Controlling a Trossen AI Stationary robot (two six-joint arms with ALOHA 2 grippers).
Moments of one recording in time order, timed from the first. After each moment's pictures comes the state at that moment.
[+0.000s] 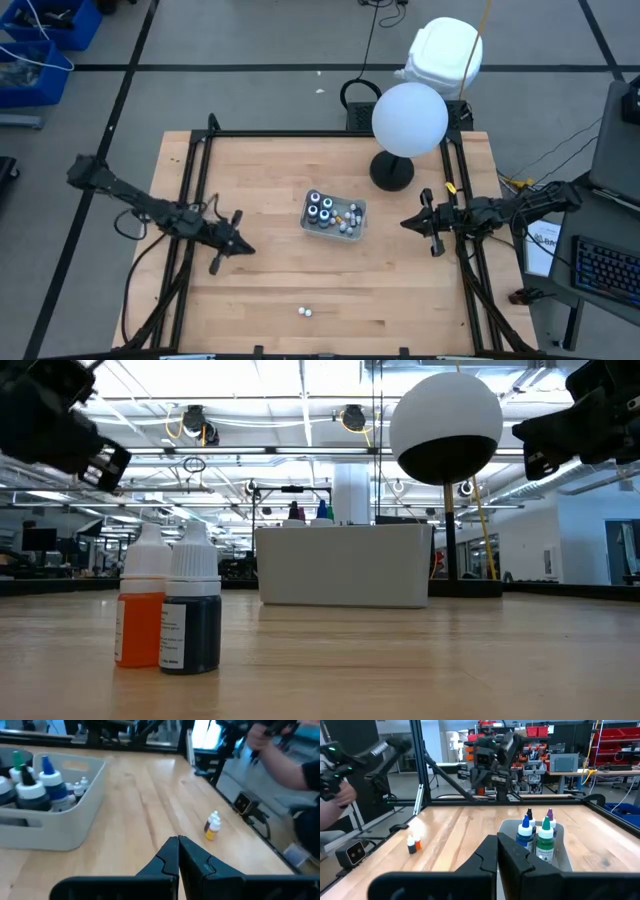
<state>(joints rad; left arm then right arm) -0.44 0.61 0.12 0.23 -0.10 -0.20 0.25 0.17 0.03 0.16 0.15 0.06</state>
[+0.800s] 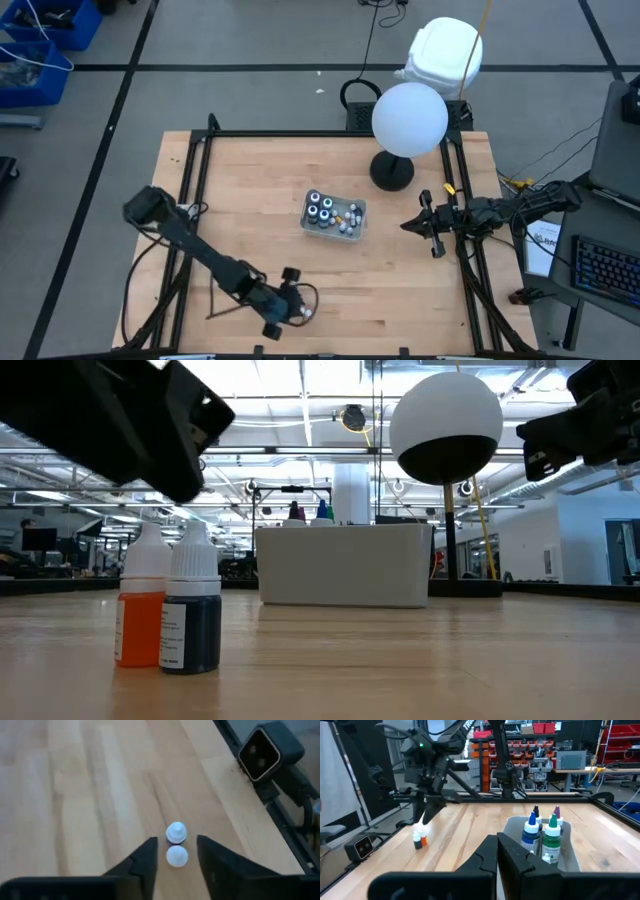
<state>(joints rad) -0.63 1.81 1.08 -0.09 -0.20 -0.23 0.25 0.17 0.03 0.14 0.12 0.06</state>
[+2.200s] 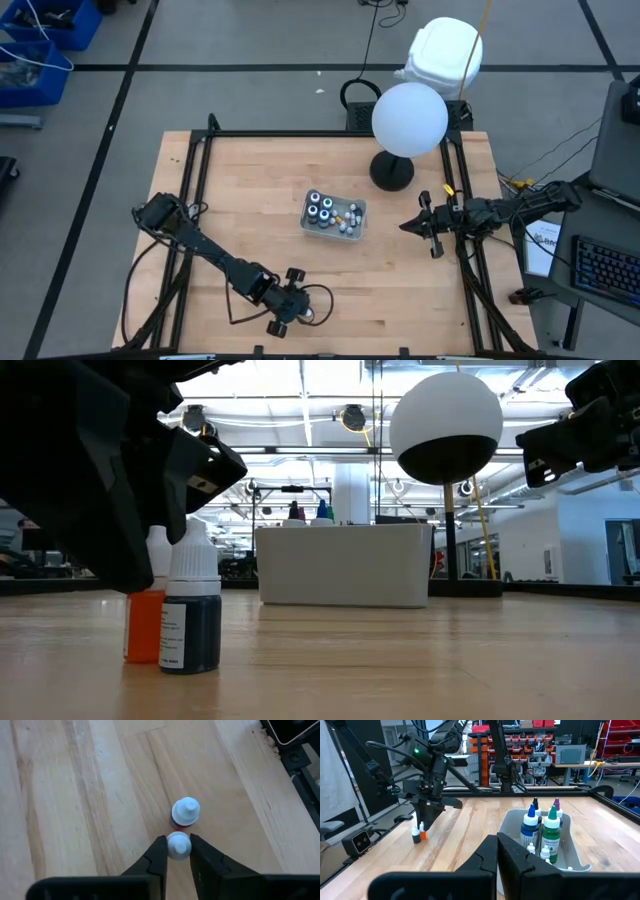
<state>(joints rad) -0.58 1.92 1.16 -0.22 -0.09 -0.24 0.25 0.17 0.02 0.13 0.13 0.06</state>
